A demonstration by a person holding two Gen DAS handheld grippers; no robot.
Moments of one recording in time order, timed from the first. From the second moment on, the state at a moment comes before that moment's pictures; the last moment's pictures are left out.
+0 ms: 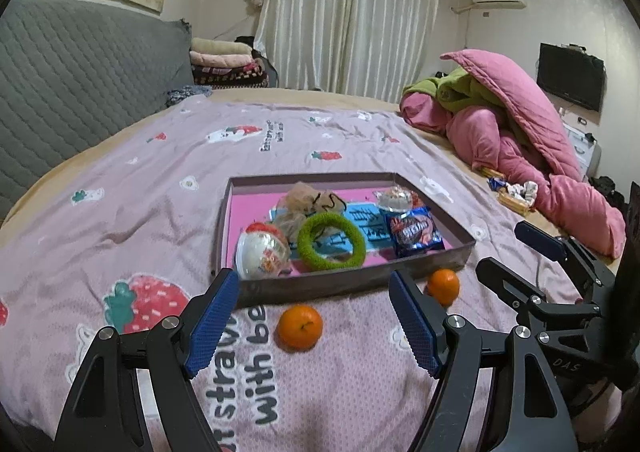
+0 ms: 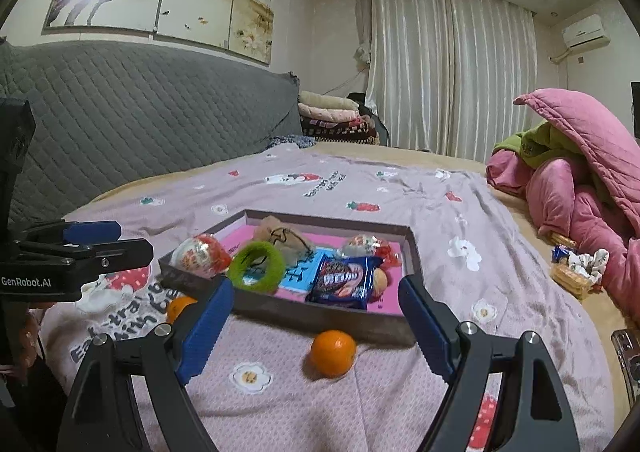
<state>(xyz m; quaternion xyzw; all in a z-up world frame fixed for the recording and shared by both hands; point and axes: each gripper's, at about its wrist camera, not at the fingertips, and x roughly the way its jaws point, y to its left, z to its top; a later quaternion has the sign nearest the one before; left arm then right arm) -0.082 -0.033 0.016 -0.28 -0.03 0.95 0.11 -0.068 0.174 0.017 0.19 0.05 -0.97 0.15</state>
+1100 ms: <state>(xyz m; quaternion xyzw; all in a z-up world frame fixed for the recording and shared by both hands) -0.066 -0.026 -0.031 -0.35 -0.01 0.93 0.10 -0.058 0.174 -0.020 0.29 -0.01 -0.94 0.17</state>
